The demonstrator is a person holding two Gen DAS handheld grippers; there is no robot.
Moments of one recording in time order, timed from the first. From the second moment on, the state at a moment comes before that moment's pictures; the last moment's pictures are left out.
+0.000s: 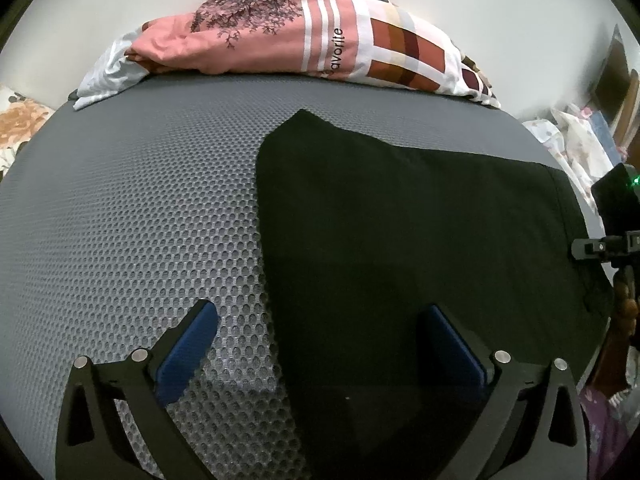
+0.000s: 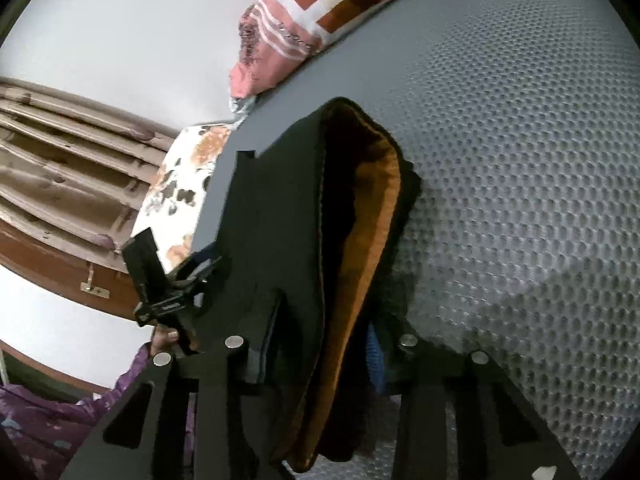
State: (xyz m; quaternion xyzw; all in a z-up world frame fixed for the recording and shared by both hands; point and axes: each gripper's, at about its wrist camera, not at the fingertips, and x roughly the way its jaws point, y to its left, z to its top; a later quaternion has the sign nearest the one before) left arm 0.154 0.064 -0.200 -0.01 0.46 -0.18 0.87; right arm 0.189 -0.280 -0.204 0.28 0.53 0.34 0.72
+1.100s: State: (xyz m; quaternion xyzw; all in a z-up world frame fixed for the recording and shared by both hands) left arm 0.177 0.082 -0.199 -0.12 0.49 -0.25 0.82; right arm 0.186 -0.263 -0.196 0.22 0.55 0.31 0.75
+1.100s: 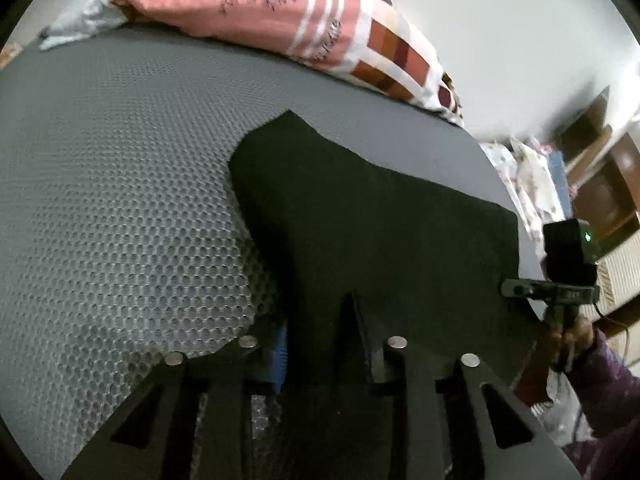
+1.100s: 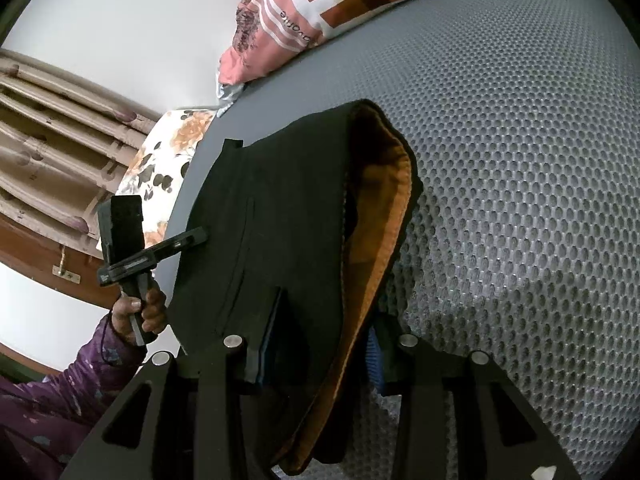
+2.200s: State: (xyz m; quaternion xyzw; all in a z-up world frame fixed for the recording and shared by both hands) left arm 0.147 0.058 -0.180 0.00 0.46 -0.15 0.87; right arm 0.167 -0.256 -0.186 0.22 0.53 0.30 0.76
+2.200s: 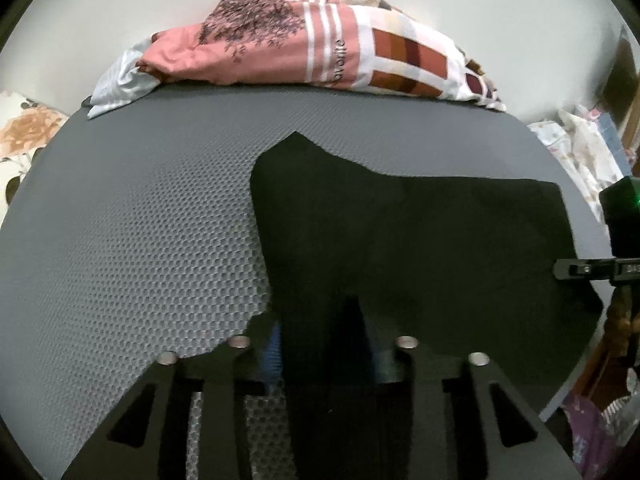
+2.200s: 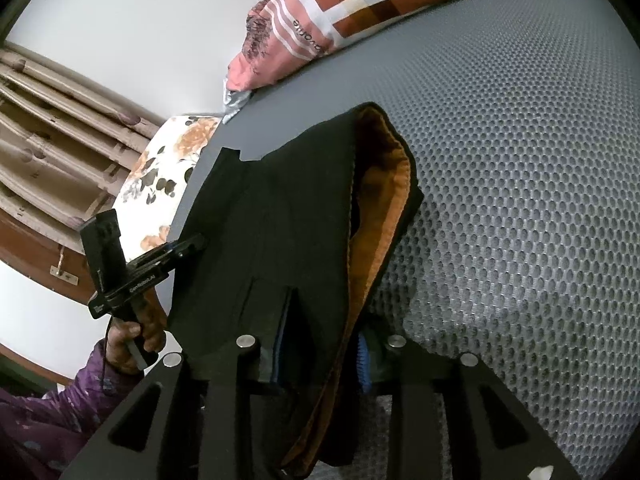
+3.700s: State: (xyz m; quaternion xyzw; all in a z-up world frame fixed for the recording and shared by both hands) left arm 0.156 0.108 -0.180 -0.15 0.48 -0.18 0.84; right arm 0.175 -0.235 -0.177 0.23 0.51 0.31 0.77
